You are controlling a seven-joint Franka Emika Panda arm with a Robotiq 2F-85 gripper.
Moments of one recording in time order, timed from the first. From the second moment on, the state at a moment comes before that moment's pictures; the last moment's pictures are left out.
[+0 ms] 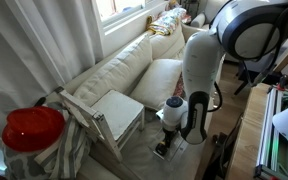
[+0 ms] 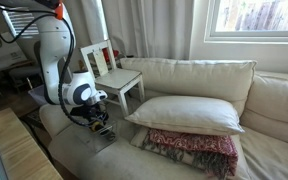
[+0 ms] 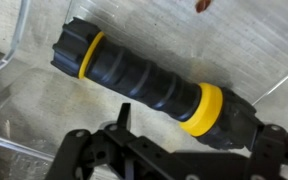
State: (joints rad) arm 0.40 1.21 0.00 -2.00 -0.09 3.27 -0.01
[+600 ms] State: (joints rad) arm 0.40 1.30 0.02 -1.99 0.11 3.44 0.14
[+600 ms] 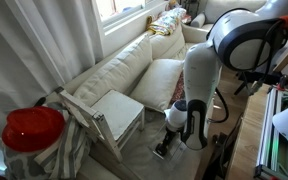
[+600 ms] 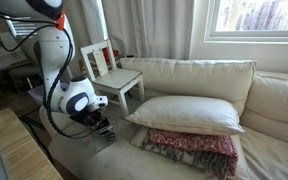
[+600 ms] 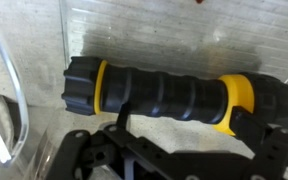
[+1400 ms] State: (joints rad) arm 0.40 1.27 0.03 -2.02 0.17 3.21 0.16
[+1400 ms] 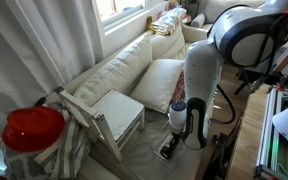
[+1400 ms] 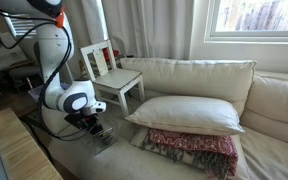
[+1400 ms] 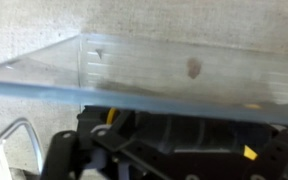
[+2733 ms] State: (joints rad) arm 0.26 1.23 0.11 -2.02 0.17 3.31 0.23
